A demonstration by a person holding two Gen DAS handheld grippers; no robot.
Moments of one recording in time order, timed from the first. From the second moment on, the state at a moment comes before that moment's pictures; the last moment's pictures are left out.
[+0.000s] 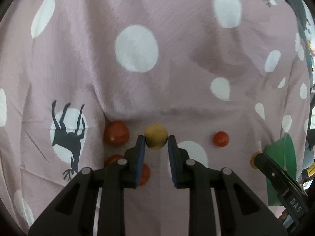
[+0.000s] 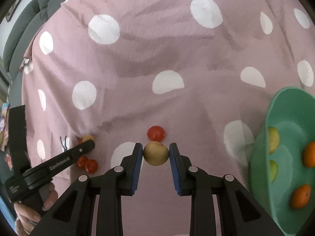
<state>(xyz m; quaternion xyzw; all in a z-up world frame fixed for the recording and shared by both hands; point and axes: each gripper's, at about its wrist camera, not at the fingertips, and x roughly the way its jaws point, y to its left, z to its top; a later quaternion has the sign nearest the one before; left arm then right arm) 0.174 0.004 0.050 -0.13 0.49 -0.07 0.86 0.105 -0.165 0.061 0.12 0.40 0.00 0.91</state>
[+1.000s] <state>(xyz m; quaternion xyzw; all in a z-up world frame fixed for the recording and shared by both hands) 0.109 -0.126 0.149 -0.05 0.37 -0.21 0.90 0.033 -0.254 0.133 0.15 0.28 -0.11 0.94</state>
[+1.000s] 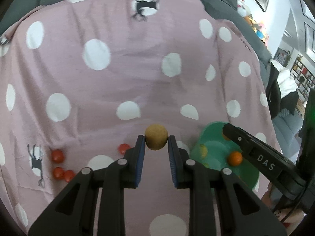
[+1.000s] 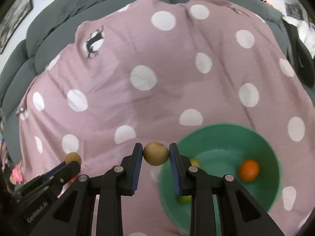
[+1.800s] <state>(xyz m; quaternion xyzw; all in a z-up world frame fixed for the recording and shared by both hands) 0.109 -0.237 0.114 0.00 0.43 -0.30 0.85 0.016 -0.327 0.109 0.20 0.31 -0.21 0.91</state>
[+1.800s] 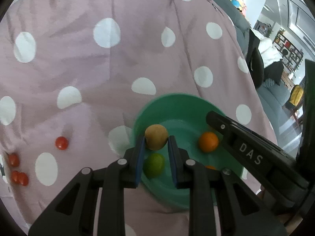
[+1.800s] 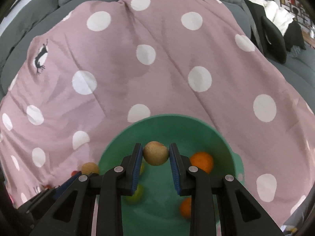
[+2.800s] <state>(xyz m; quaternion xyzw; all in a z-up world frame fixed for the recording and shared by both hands) 0.100 -0.256 0.107 0.00 0.44 -0.32 0.84 0.020 -0.345 0.093 0.21 0.34 -0.23 0.89</state>
